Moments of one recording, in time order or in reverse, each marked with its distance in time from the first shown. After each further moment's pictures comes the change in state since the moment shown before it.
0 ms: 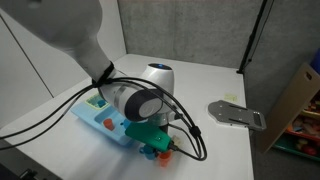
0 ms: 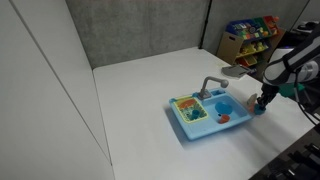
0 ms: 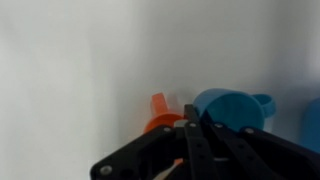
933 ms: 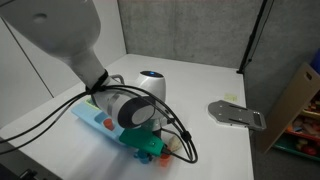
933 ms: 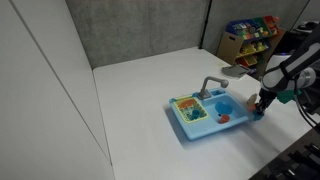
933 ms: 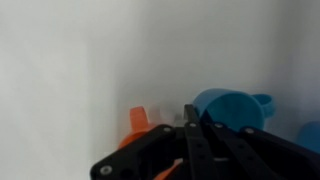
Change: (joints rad) arm 0.017 0.028 0.012 -0.041 -0.018 0.059 -0.018
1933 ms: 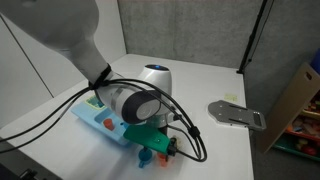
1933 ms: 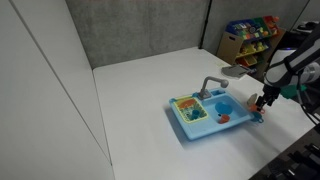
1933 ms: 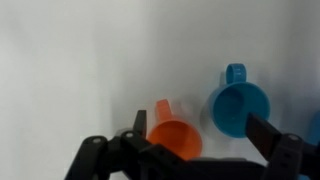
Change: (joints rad) arm 0.007 -0.039 -0.040 0.009 0.000 -0.029 0.017
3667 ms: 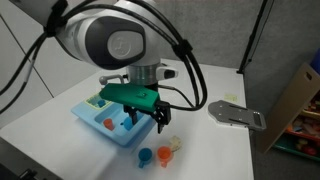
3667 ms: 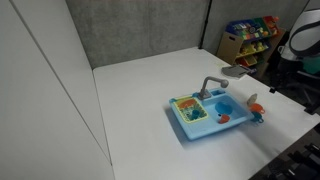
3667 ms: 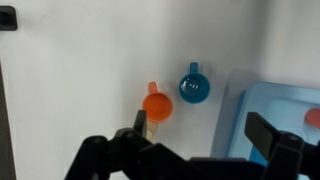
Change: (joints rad) arm 0.068 -0.414 -0.034 -0.147 -0.042 -0.226 0.008
